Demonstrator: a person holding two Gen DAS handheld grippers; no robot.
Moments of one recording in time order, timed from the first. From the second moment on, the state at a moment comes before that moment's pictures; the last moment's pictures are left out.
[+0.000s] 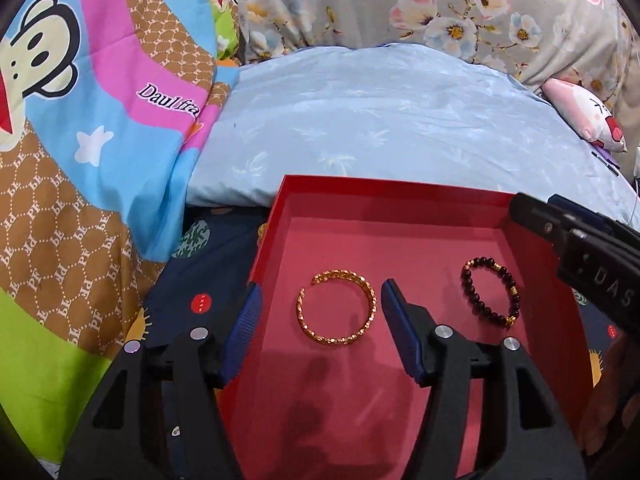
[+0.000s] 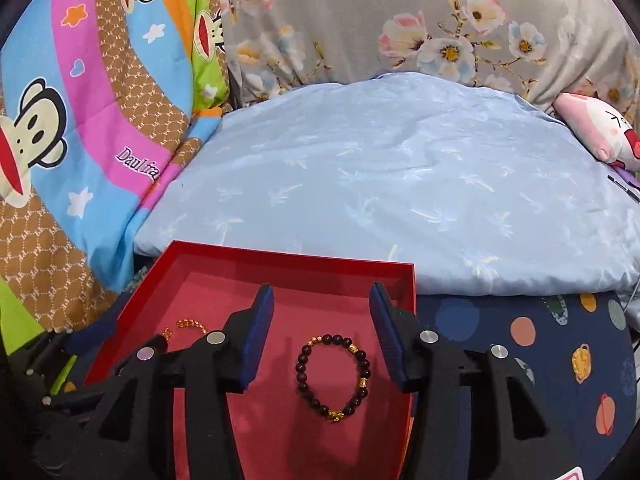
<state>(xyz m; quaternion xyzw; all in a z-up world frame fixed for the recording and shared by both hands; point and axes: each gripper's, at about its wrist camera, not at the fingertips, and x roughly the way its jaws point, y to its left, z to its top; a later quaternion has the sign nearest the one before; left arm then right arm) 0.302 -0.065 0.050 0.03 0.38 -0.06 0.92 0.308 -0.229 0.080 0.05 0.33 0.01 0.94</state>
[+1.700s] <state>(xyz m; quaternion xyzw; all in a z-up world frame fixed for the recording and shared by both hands) 0.058 -0.002 0.031 0.02 0.43 -0.05 0.90 -0.008 -0.201 0.030 0.09 0.42 0.00 0.90</state>
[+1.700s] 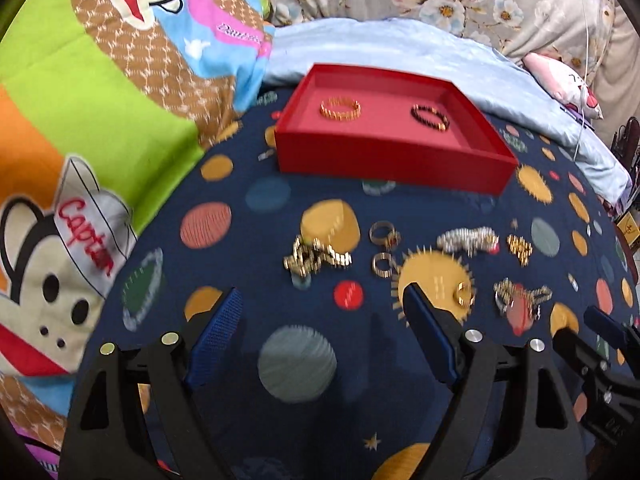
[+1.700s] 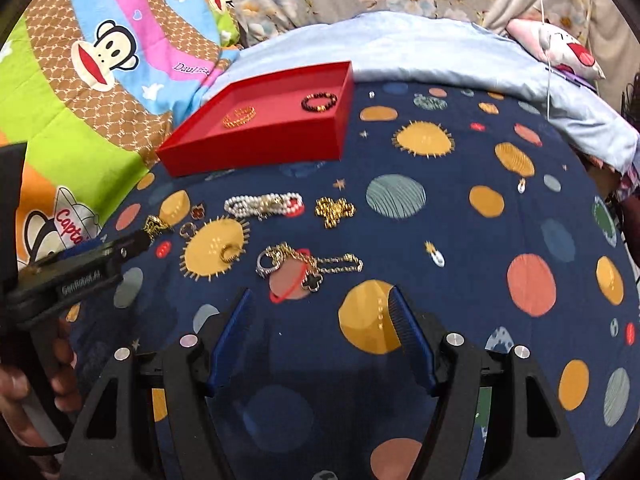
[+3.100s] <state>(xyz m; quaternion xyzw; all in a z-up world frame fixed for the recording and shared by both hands) 0.084 0.049 0.003 -0.02 0.44 -0.01 0.90 0.115 -0.154 0.015 0.13 0.45 0.06 0.88</state>
